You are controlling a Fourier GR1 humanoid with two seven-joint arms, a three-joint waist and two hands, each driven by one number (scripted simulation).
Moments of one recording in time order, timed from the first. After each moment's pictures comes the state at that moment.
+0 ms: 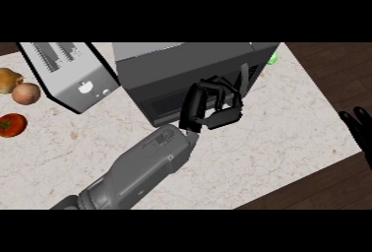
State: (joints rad) left arm -0.89 0.00 -0.75 -0.84 0.81 0.58 -0.50; right arm 0.07 -0.38 -0.14 -1.94 -0.54 0.53 -0.23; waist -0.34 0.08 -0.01
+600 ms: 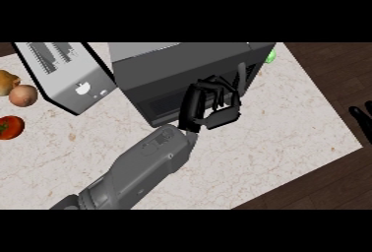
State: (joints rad) left arm -0.89 0.00 -0.76 -0.82 0.87 0.57 -0.60; right arm 0.04 -0.42 -0.16 -1.95 -0.60 0.52 -0.18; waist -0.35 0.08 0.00
